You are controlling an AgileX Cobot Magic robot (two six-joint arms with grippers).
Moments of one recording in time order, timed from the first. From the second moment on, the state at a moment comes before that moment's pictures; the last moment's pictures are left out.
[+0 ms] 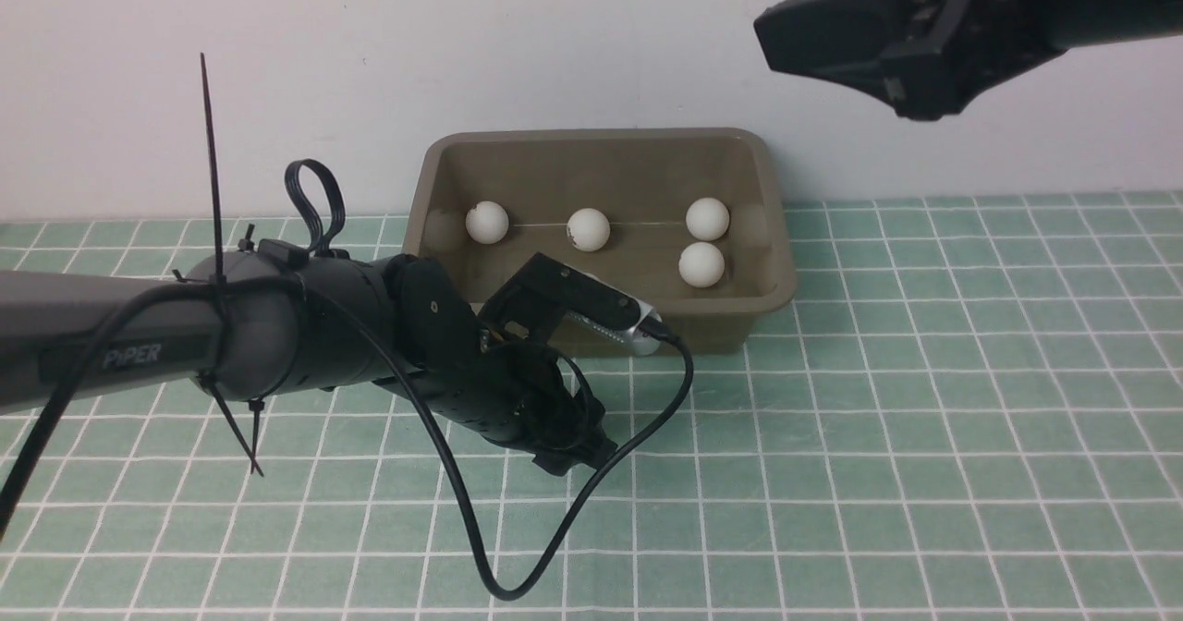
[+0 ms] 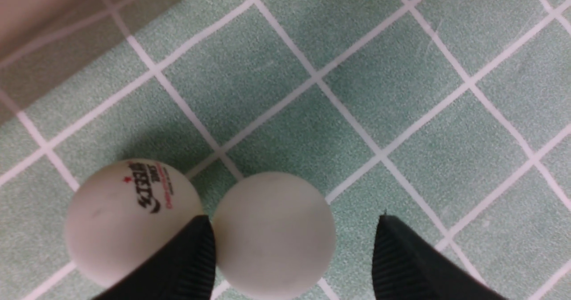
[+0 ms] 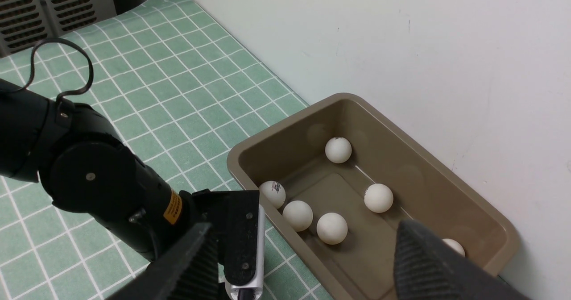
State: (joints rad) right arm 0.47 1.27 -1.42 0.45 0.82 -0.64; left arm -0.48 1.89 -1.09 -0.56 0.35 0.61
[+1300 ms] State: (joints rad) right arm 0.47 1.27 -1.42 0.45 0.76 -0.65; left arm -0.49 1.73 -1.09 -0.65 0.03 0.84
